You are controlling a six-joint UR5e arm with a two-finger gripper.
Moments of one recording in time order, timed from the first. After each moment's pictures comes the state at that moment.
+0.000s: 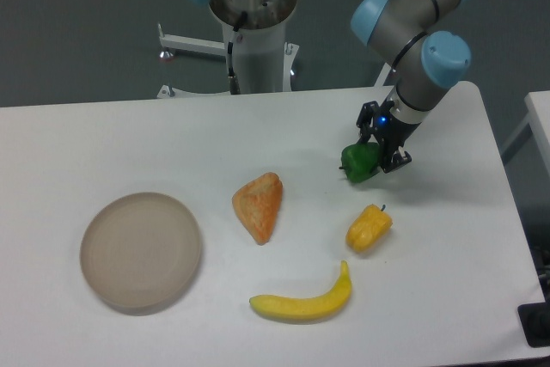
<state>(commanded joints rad) 2.57 -1.94 -1.69 -1.20 1.36 1.89</state>
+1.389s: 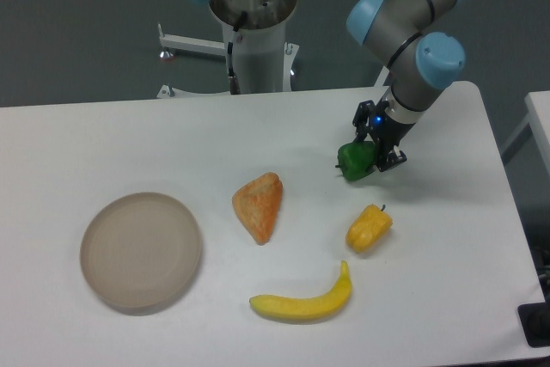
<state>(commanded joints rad) 2.57 -1.93 -1.71 -1.19 1.37 1.89</state>
